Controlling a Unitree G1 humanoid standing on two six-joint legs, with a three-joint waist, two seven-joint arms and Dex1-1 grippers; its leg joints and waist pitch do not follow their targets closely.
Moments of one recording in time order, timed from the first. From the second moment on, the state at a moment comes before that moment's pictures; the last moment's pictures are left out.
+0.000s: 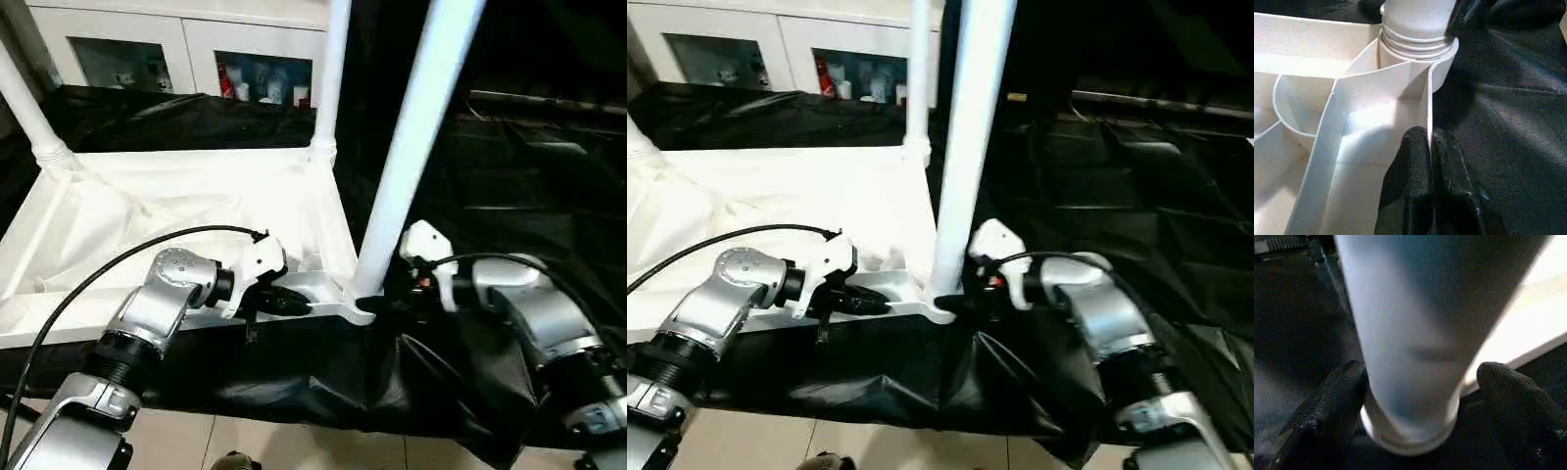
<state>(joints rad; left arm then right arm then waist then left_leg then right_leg) -0.56 0.41 -0.28 0.47 -0.04 0.19 -1.28 -0.50 -0.46 0.25 0.34 0.15 0.26 1.08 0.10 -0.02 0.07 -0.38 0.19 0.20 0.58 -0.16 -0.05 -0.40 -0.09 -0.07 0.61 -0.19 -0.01</state>
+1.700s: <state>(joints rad) -0.73 0.12 -0.24 0.73 0.09 0.22 -0.71 -0.65 -0.04 -0.06 0.72 0.16 0.19 0.26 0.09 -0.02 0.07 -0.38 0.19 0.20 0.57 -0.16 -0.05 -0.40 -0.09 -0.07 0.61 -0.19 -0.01</state>
